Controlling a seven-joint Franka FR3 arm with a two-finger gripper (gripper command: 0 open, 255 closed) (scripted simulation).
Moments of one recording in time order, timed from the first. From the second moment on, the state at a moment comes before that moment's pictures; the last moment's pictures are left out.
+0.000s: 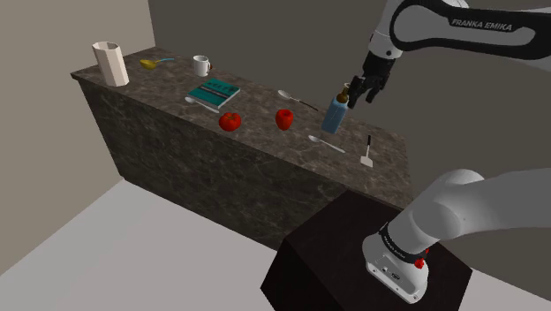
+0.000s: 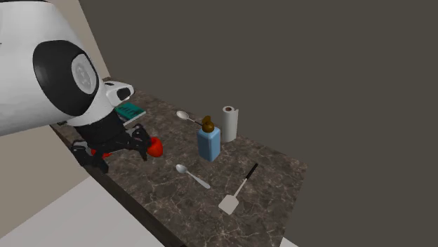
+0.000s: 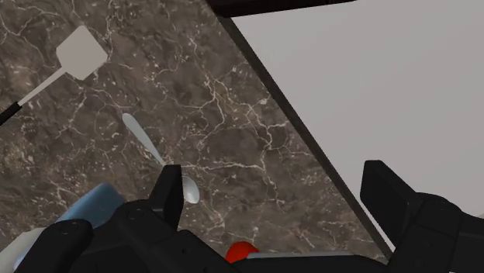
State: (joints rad) arm -0.06 -0.62 -0.07 -2.37 -0.11 1.74 0.02
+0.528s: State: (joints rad) arm -0.10 -0.39 -0.19 -2.26 -0.15 1.89 -0.13
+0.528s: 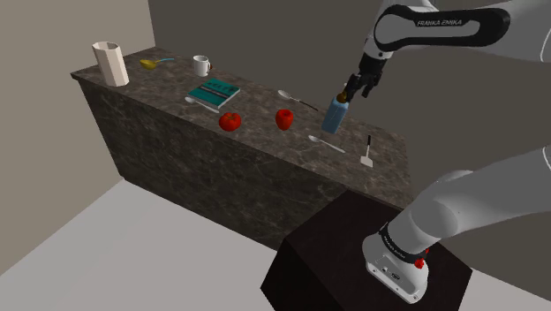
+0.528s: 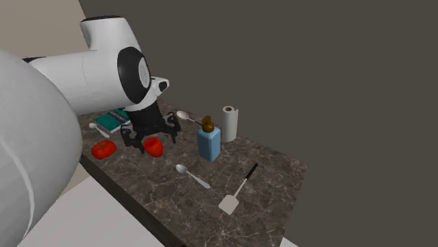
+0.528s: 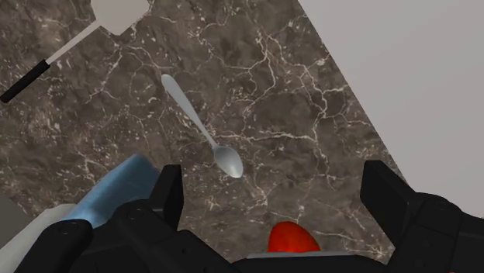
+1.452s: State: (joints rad) arm -0.17 0.09 -0.34 -1.87 -0.05 2.01 -0.41
